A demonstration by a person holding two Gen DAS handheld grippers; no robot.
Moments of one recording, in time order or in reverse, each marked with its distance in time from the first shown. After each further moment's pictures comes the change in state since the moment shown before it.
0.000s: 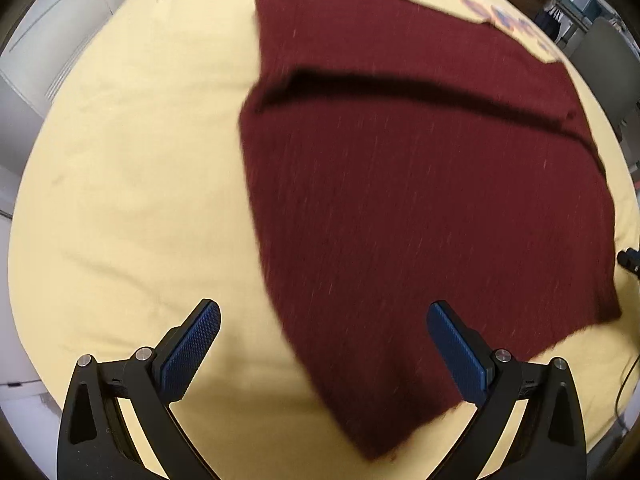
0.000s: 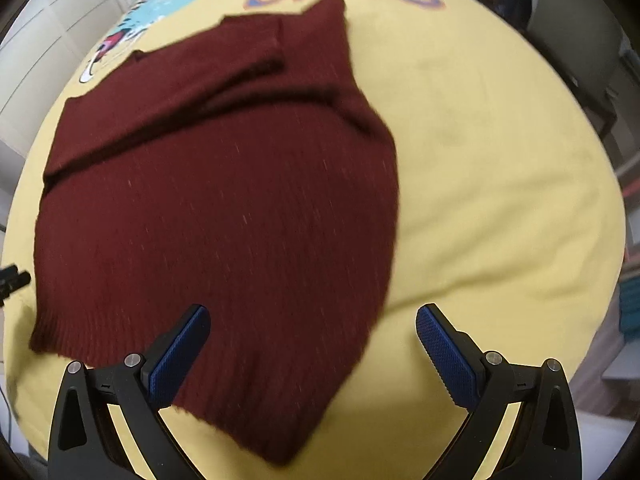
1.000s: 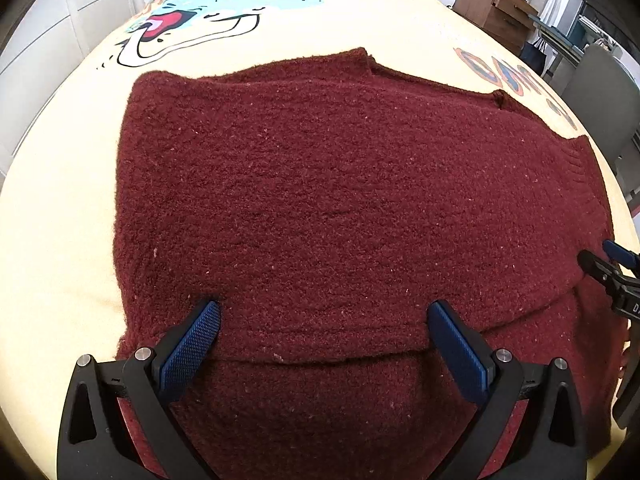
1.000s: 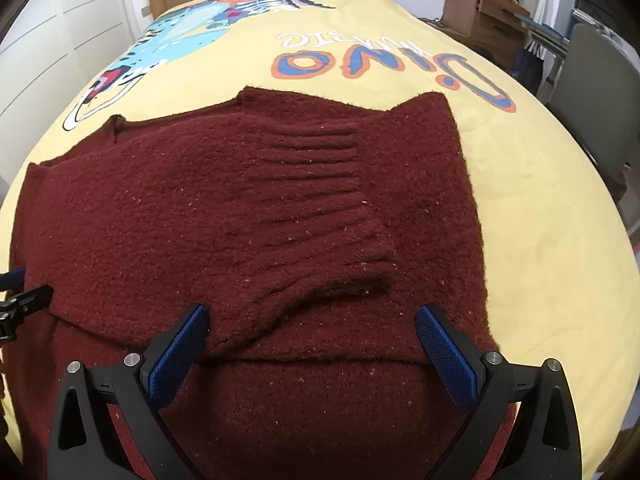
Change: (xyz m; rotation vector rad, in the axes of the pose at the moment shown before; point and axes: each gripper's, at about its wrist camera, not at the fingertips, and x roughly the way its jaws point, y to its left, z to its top) left arm 0.044 -0.025 0.136 0.014 -0.208 -0.048; right arm 0.068 0.077 0.147 -0.100 -0.261 -0.062
